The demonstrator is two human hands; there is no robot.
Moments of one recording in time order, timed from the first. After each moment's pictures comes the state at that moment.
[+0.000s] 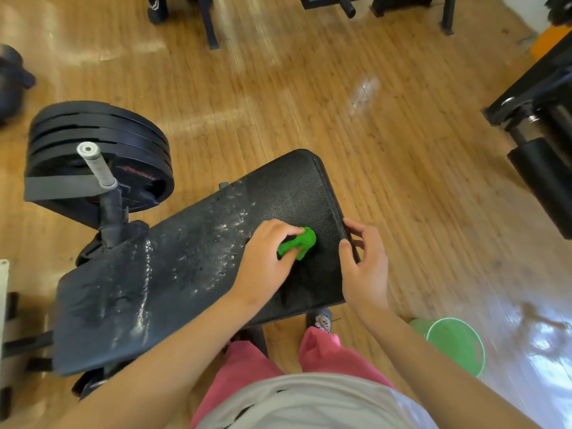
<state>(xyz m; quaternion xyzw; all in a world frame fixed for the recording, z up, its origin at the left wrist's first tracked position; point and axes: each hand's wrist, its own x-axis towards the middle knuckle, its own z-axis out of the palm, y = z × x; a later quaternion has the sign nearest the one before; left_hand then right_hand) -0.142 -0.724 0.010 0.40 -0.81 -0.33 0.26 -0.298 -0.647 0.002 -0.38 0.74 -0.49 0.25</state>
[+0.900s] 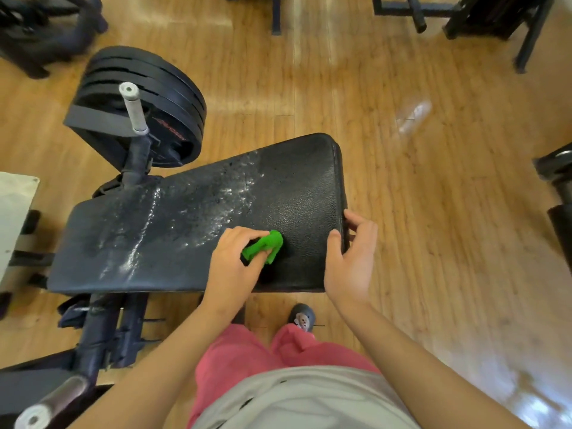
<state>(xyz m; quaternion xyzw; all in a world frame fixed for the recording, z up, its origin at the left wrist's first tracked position) -0.132 -0.658 -0.003 0.59 -0.67 -0.29 0.34 -0.305 -0.648 0.000 -0.42 0.71 -0.48 0.29</state>
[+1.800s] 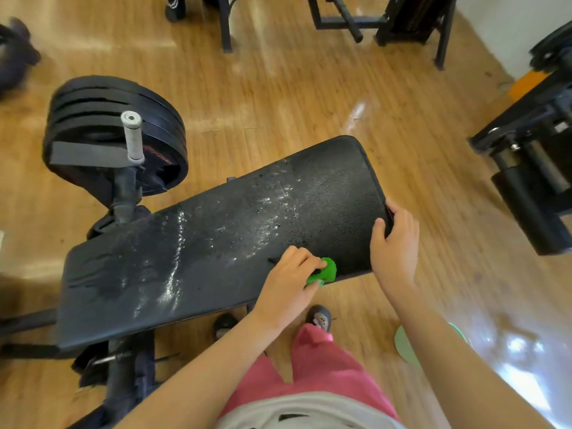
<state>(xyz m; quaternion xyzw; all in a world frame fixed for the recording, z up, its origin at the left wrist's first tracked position) -0.071 -0.654 -0.031 0.37 -0.84 -0.31 0.27 -0.261 -0.641 0.012 -0.42 0.83 -0.35 0.07</state>
